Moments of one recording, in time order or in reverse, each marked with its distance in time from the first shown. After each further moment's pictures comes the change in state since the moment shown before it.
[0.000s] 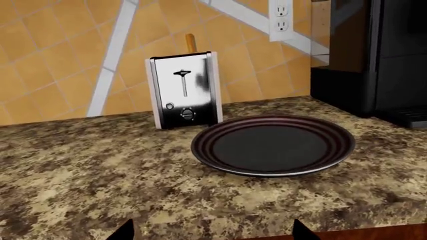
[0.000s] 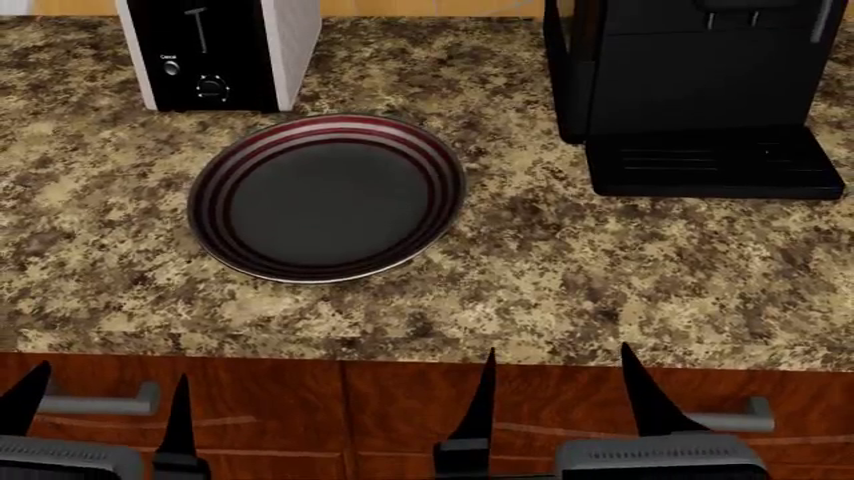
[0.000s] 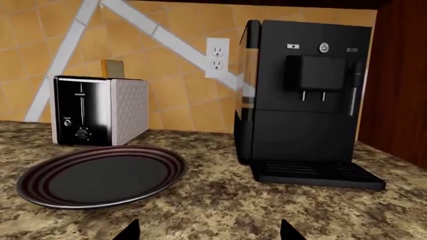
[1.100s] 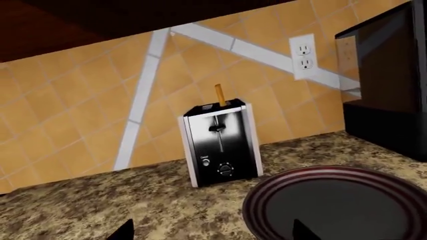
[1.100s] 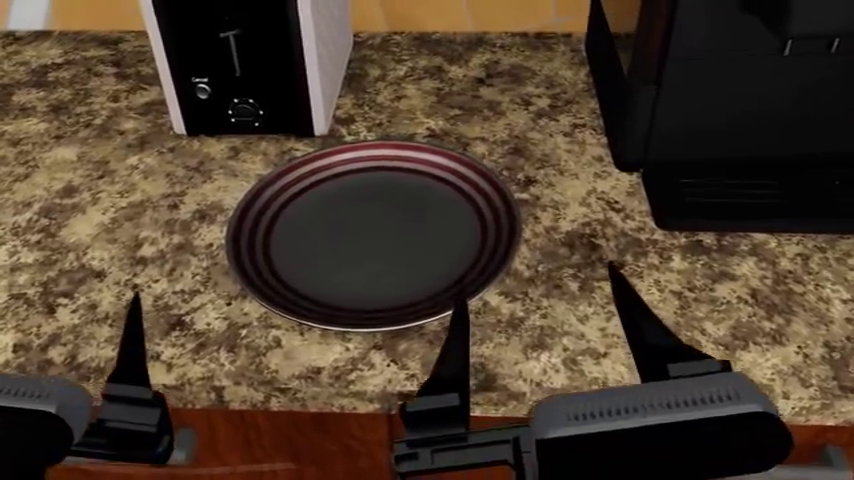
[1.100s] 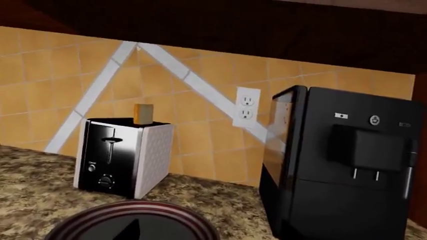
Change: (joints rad) left arm -0.142 -0.093 0.011 0.237 -0.008 -0.256 -0.023; right arm 0.110 0.079 -0.069 -0.210 0.007 0.173 0.022
